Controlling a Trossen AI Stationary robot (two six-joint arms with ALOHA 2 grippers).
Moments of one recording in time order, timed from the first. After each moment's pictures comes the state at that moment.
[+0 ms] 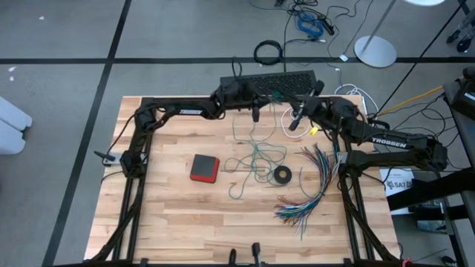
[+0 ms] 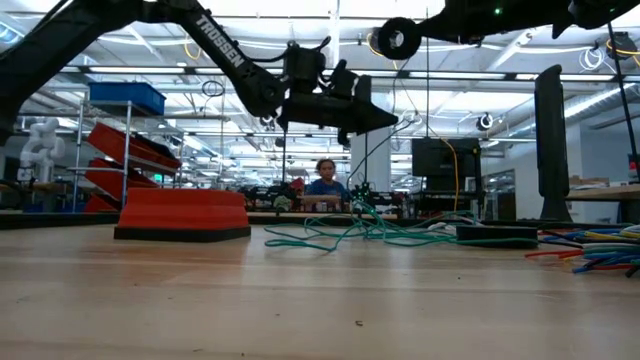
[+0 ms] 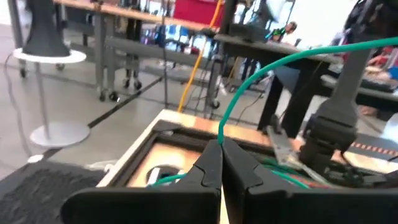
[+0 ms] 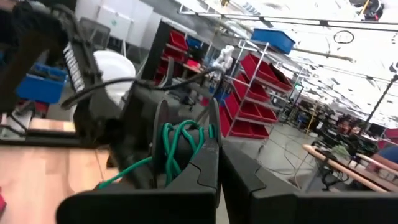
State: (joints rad) left arm 0.50 2.12 1.44 0.66 0.40 -0.14; right arm -0.40 0.91 0.64 0.42 0.17 -0.38
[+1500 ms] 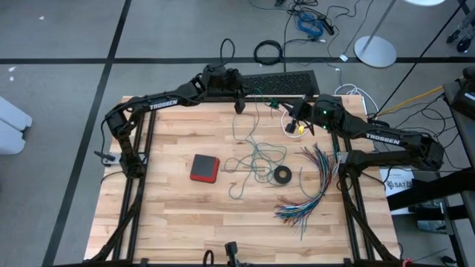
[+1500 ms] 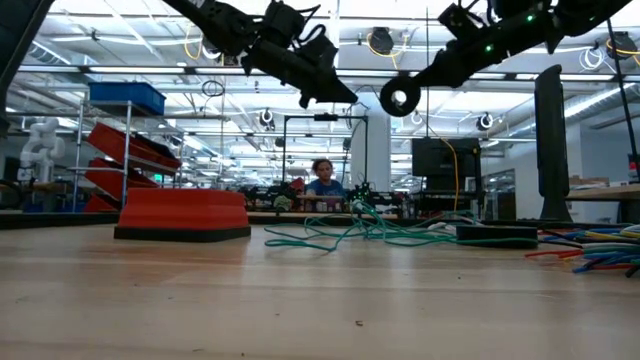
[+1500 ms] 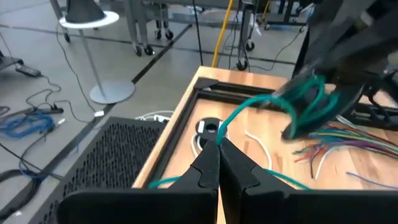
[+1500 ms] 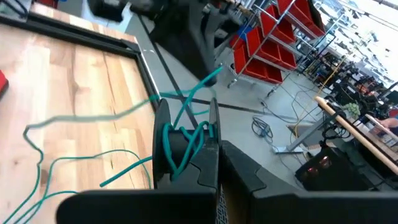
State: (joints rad) left arm 0.57 1.80 1.44 0.05 0.32 0.11; right arm -0.49 1.00 0.67 0.14 0.13 -0.49
